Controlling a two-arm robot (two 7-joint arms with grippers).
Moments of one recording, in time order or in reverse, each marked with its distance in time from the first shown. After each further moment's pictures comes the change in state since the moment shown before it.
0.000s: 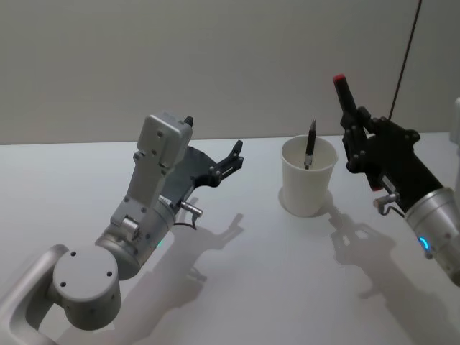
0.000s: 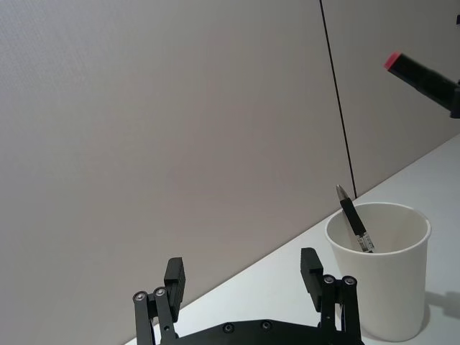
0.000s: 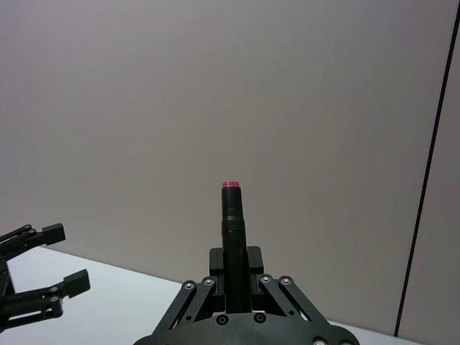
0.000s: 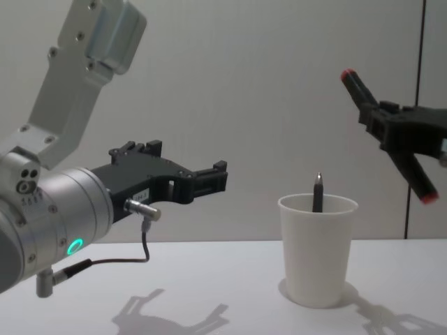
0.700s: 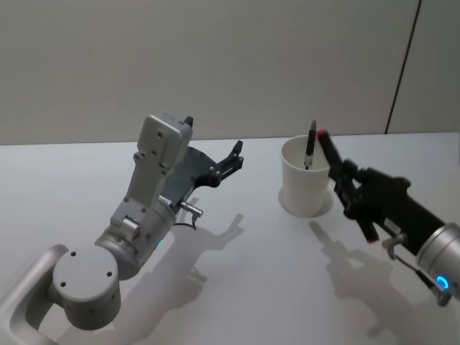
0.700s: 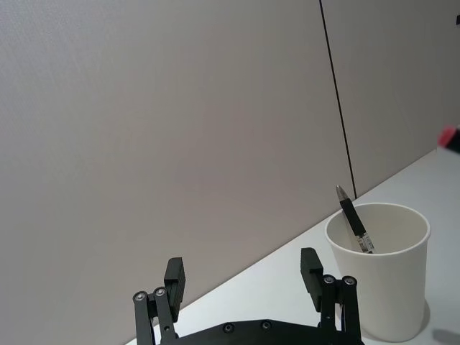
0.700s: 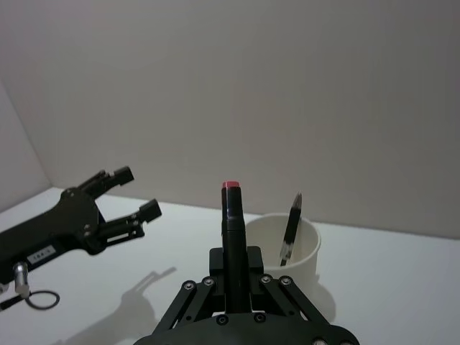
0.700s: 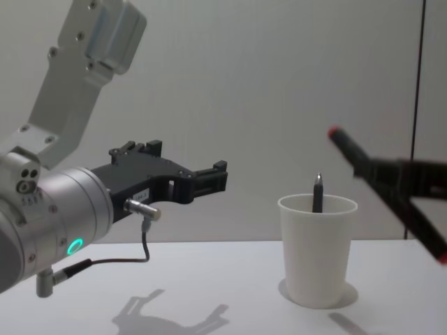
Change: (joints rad) left arm 0.000 0.000 0.000 0.000 0.000 0.000 0.000; right arm -0.121 0.072 0.022 -0.157 0.209 0.271 0.062
